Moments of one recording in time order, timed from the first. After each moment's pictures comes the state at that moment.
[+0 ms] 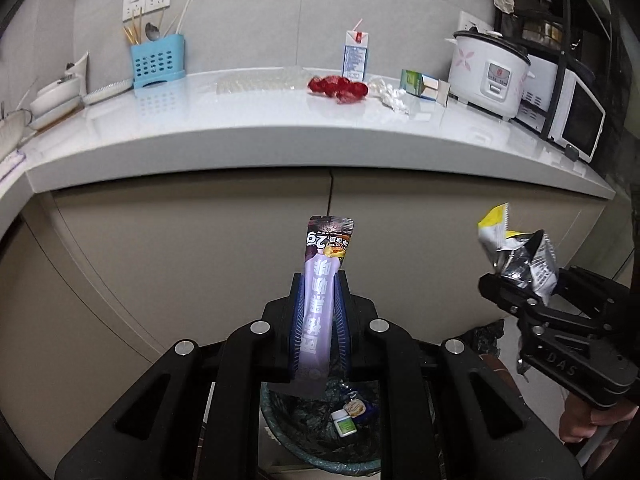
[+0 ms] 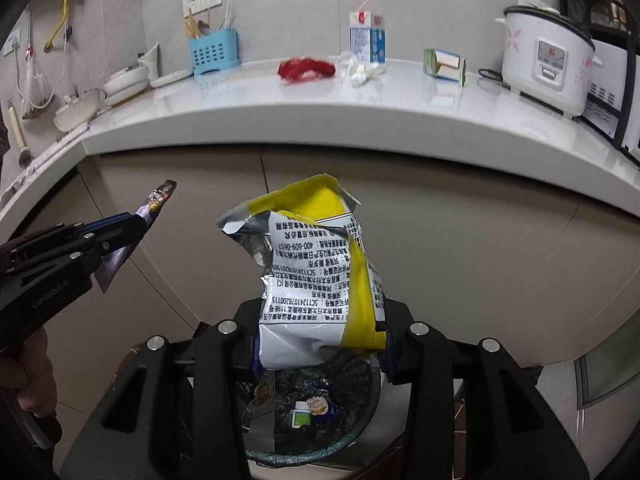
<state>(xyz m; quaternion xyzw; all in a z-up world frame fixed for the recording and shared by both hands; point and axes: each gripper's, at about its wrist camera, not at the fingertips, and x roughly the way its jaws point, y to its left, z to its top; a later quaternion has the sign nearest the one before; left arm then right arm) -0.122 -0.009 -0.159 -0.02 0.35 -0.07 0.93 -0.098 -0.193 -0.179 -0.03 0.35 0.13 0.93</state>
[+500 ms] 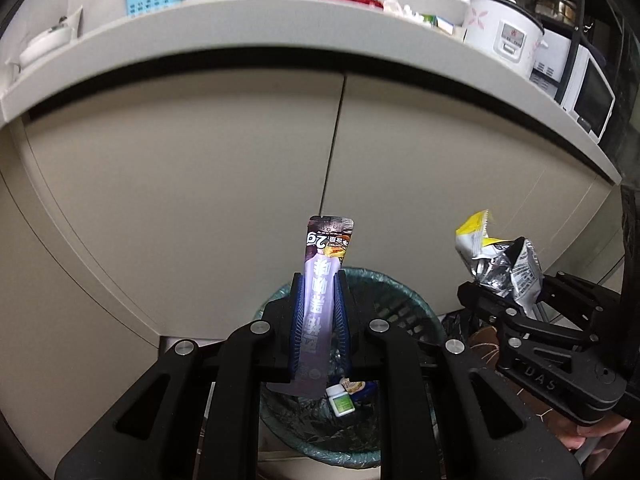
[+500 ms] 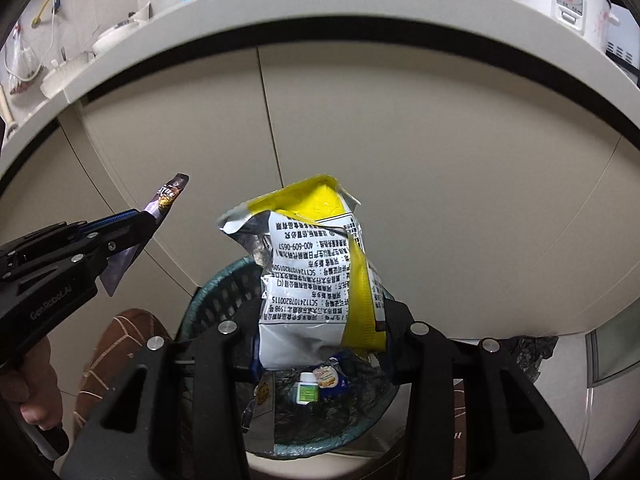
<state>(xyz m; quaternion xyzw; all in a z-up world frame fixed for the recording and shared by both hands) -0.112 -0.009 -0.243 -0.04 0.40 -0.07 0.91 -0.089 -0.174 -0.266 -0.04 0.41 0.13 0.90</state>
